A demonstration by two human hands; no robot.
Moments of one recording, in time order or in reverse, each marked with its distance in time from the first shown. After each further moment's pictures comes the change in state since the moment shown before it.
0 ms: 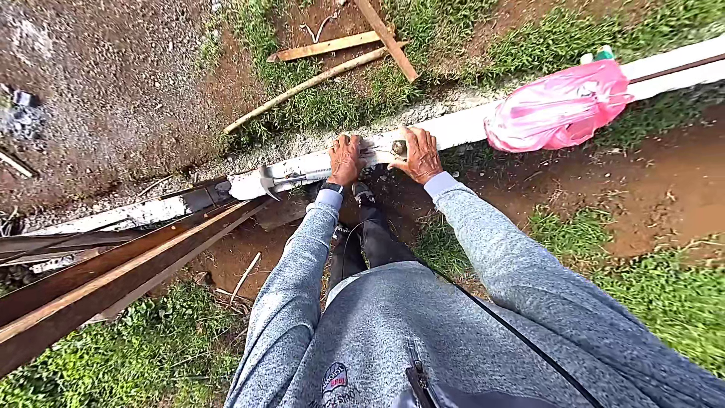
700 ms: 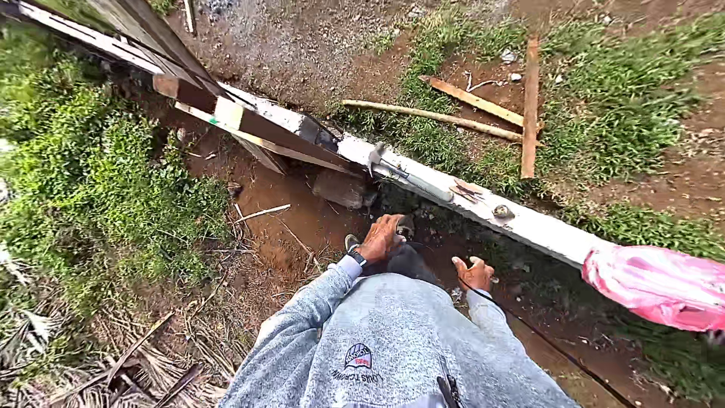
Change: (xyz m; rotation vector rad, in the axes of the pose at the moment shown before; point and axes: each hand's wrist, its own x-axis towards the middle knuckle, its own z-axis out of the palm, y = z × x) left_hand -0.274 -0.036 0.000 -0.508 0.121 -0.320; right_hand -0.150 -0.041 0.016 0.099 -0.468 0.496
